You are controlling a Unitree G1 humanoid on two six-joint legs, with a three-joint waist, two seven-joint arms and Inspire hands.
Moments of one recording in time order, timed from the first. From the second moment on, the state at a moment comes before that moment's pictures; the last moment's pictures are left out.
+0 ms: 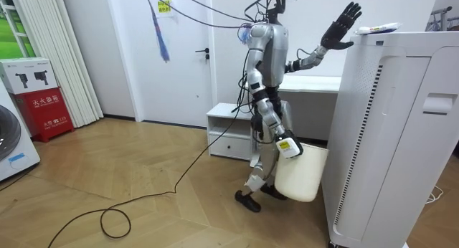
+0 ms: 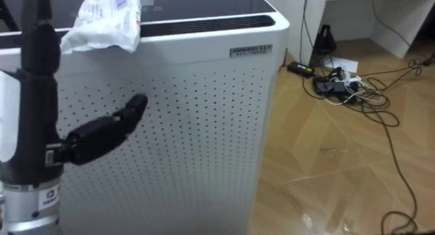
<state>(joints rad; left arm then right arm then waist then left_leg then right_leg) -0.06 0.31 -0.07 -0.28 0.74 -0.47 0.63 0.06 -0.30 0.22 0.96 0.27 -0.10 0.19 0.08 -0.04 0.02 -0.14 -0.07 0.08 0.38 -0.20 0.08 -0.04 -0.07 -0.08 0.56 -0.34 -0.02</state>
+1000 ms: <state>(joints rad) 0.03 0.46 -0.03 -0.42 0.88 -0.46 0.57 0.03 -0.31 0.21 0.97 0.18 -0.10 0.28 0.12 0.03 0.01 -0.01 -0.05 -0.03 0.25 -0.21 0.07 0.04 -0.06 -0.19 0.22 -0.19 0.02</state>
